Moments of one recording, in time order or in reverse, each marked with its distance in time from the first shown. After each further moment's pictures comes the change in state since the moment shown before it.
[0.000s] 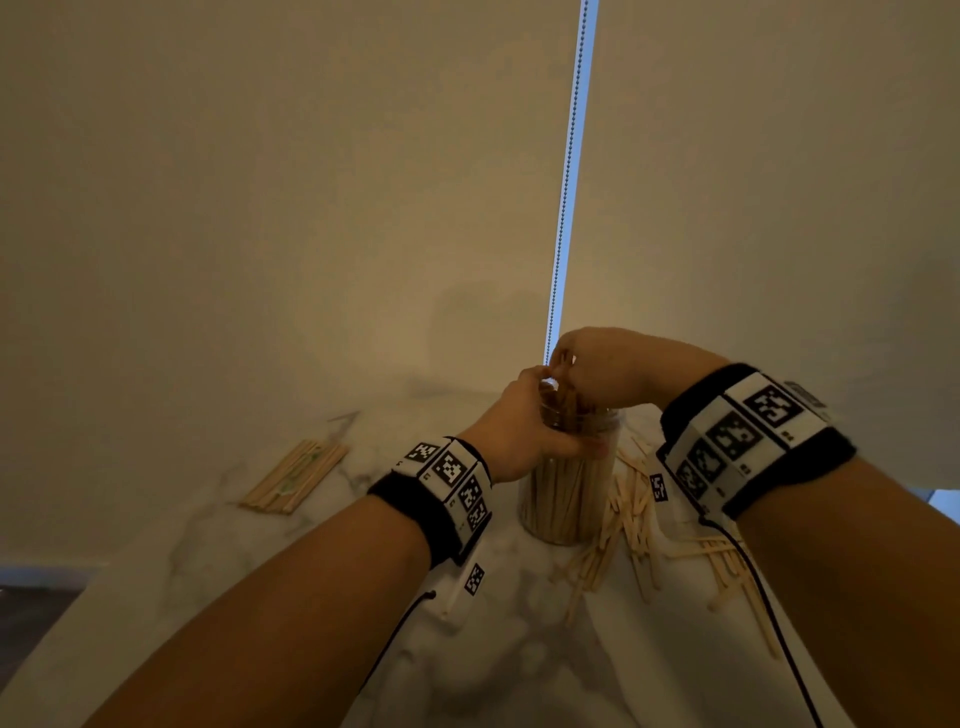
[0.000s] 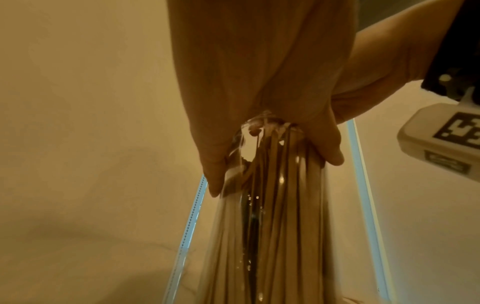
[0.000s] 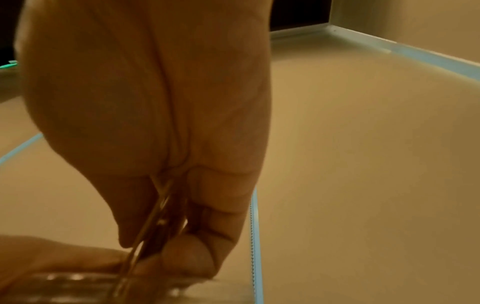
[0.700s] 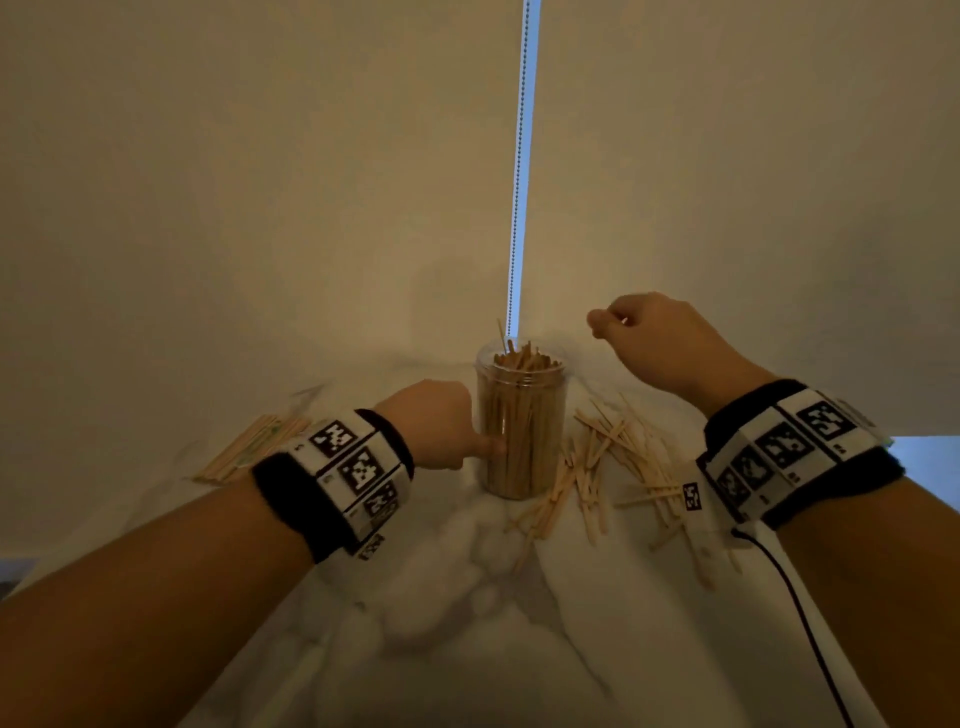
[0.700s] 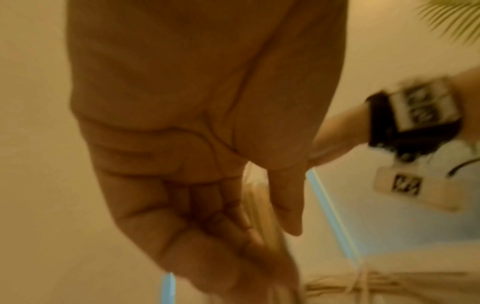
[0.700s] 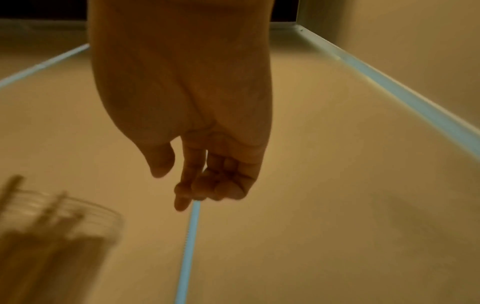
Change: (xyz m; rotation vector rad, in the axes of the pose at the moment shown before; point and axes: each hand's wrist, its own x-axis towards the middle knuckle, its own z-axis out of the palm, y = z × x) left_hand -0.061 0.047 -0.013 0.915 -0.215 -0.262; right_hand -0.047 0.087 0.021 0.289 0.370 0.171
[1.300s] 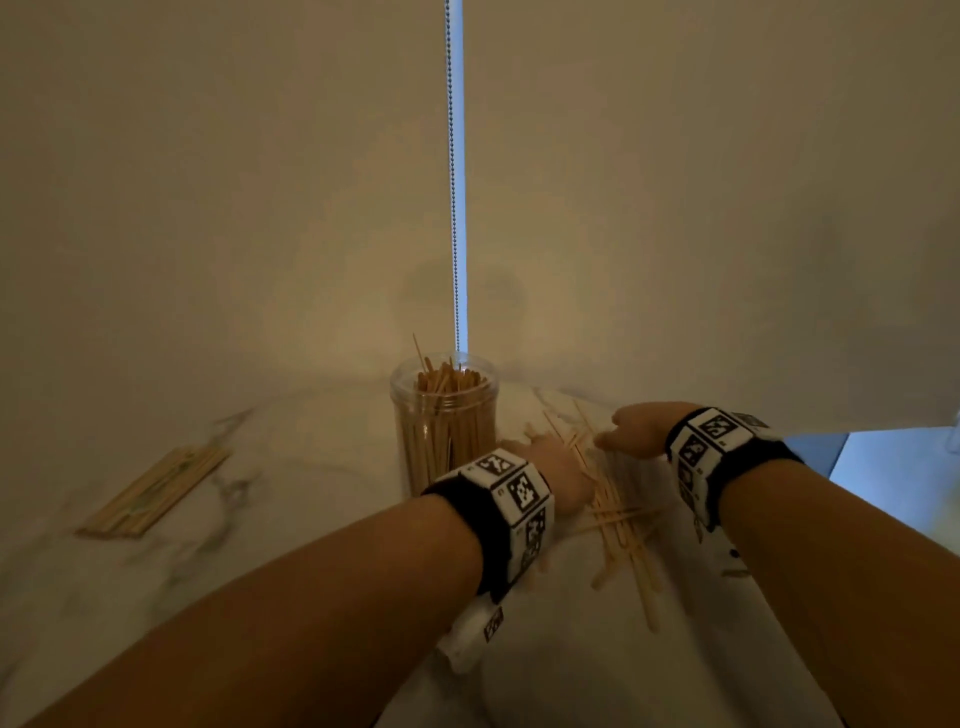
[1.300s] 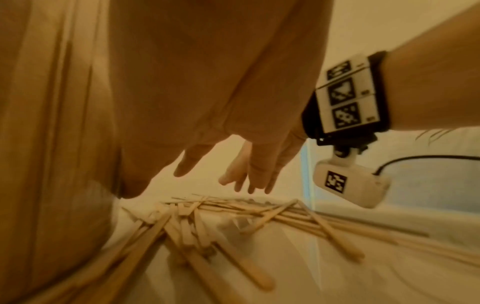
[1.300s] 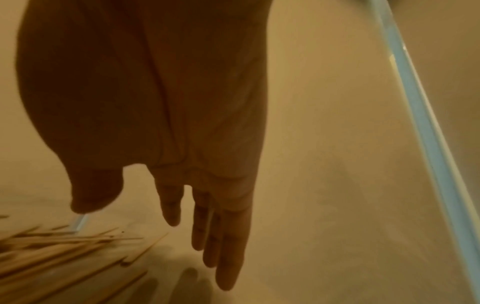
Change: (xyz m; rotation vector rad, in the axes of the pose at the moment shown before) left_hand 0.088 0.144 0.064 0.082 -0.201 0.061; right_hand 0.028 0.116 0.046 -0.398 -0.616 0.324
